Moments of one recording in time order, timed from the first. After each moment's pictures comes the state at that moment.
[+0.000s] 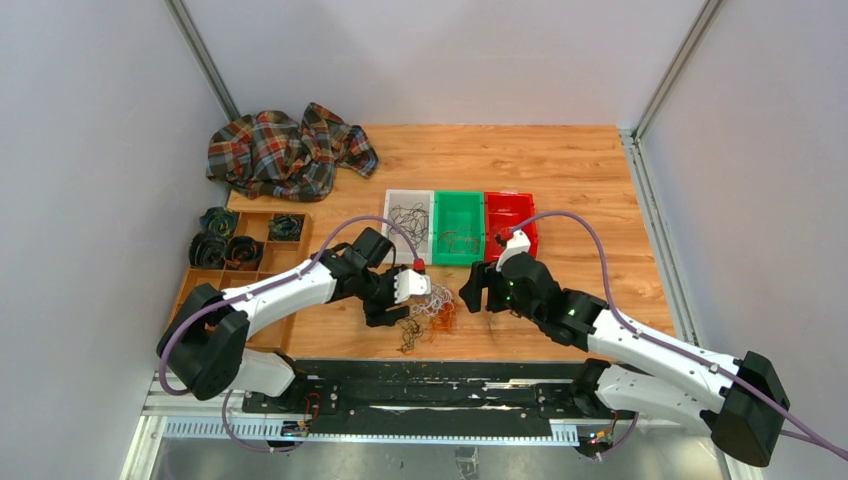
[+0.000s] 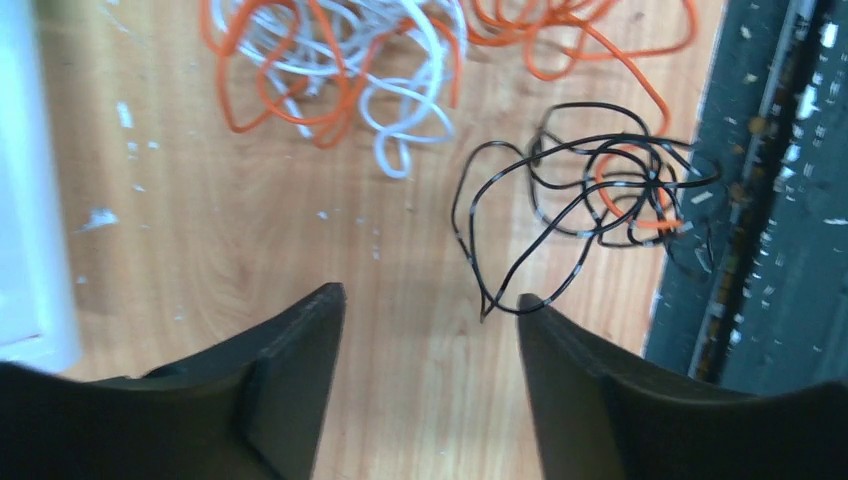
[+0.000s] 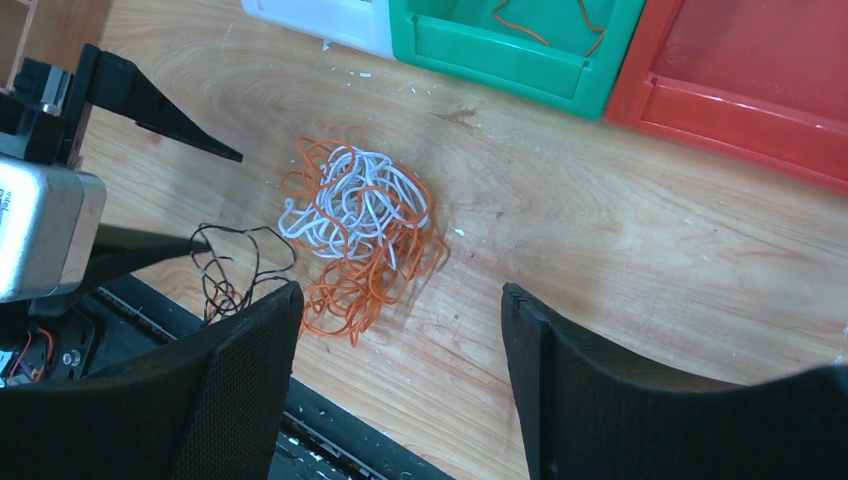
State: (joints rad) left arm -0.67 1.36 0.74 -0.54 0.45 0.75; right arm 0.90 0.93 0.58 -0.24 0.21 0.56
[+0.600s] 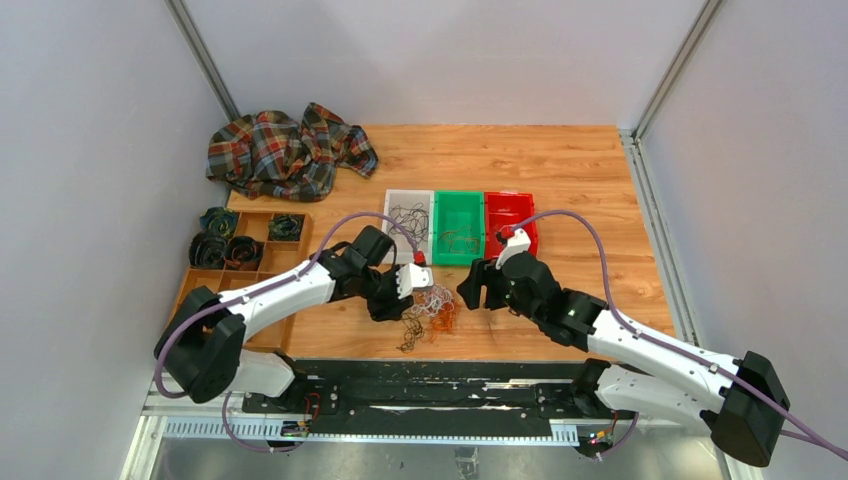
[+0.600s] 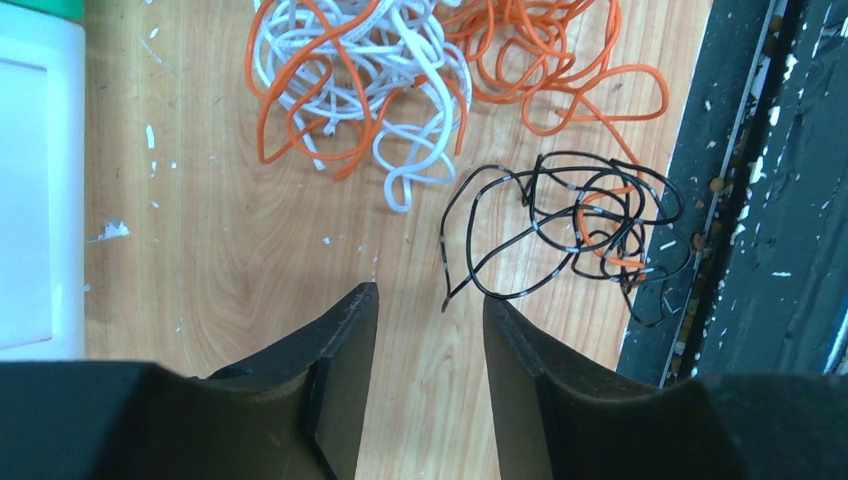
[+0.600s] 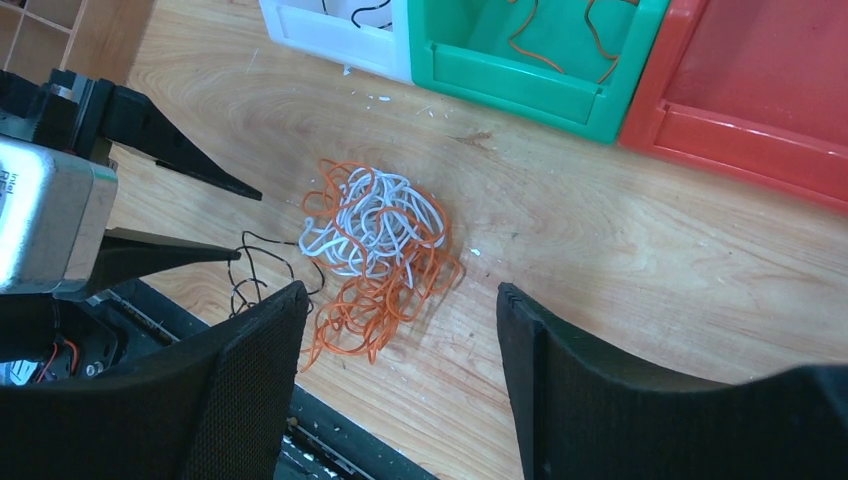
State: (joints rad) left arm -0.67 1.34 0.74 -0.47 0.47 0.63; right arm 0.90 0.93 0.58 -0.18 0.21 0.56
